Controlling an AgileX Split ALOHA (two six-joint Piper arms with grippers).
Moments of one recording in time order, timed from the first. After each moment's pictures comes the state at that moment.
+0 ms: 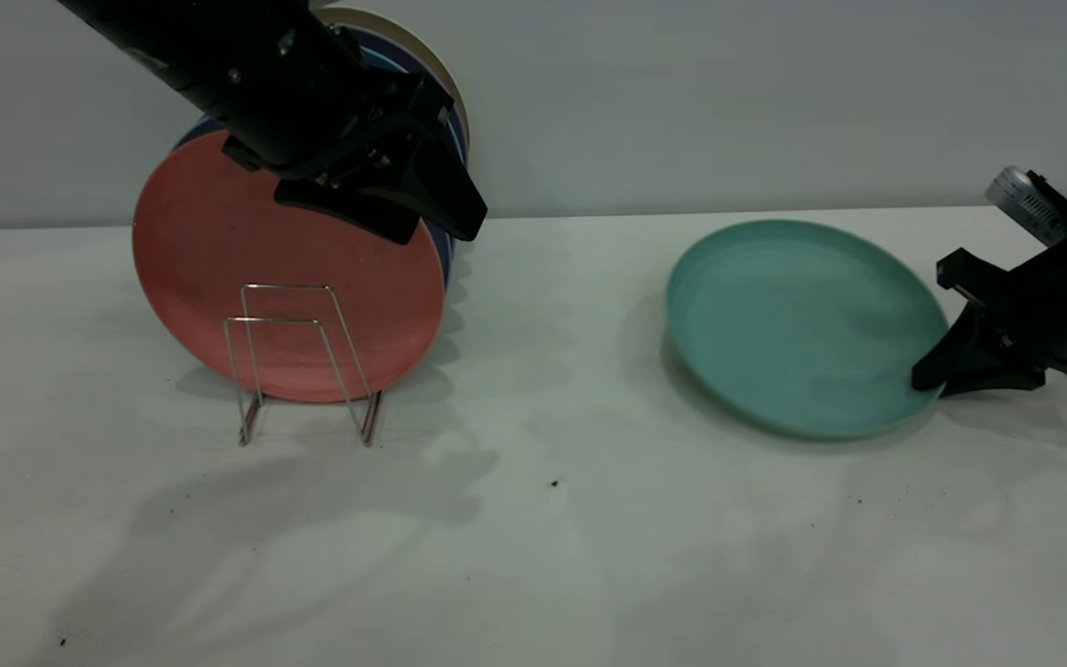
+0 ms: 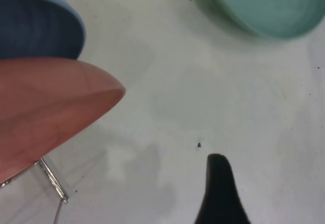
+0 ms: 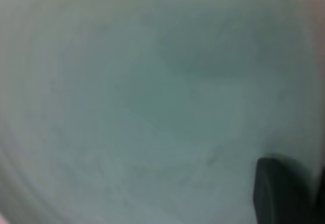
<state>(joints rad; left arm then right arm) -0.33 1.93 -1.23 -0.81 0.47 0.74 -0.17 2.44 -1.40 1.18 0.62 -0.92</state>
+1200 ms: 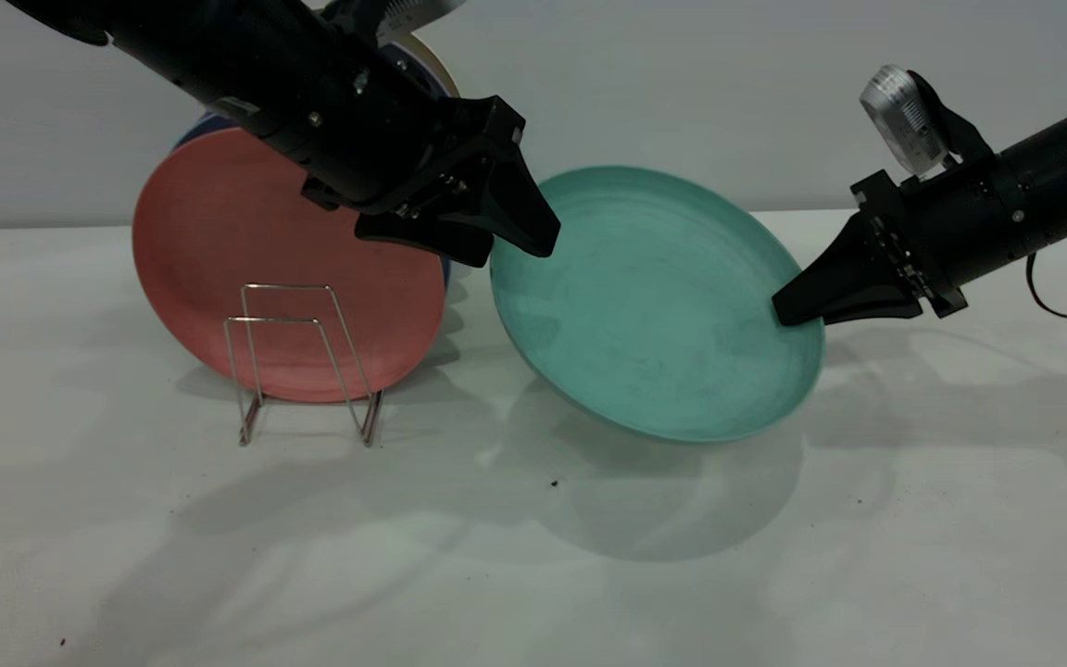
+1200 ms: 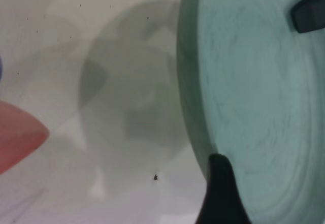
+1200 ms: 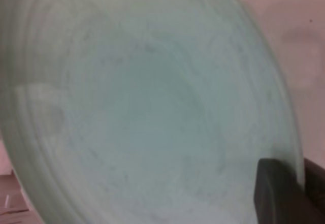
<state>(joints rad) -0.37 2.00 -1.23 -1.06 0.43 0.89 -0.05 2.38 -1.46 1.22 1.00 -1.19</state>
